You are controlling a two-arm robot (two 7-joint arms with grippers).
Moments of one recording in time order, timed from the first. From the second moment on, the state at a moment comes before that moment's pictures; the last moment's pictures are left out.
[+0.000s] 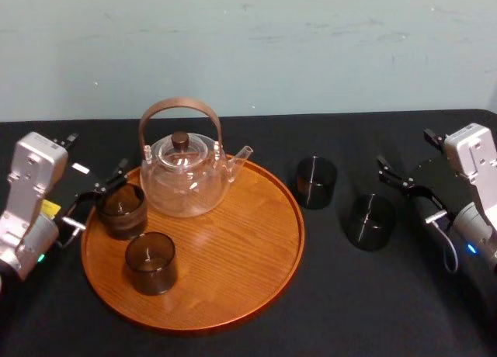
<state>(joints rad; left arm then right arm) -0.20 0.60 0.45 -1.41 -0.25 -0.12 0.03 0.20 0.60 -0.45 -1.41 0.25 -0.12 -0.03</state>
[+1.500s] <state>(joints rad) -0.20 0.60 0.45 -1.41 -0.25 -0.12 0.03 0.20 0.60 -0.45 -1.41 0.25 -0.12 -0.03</state>
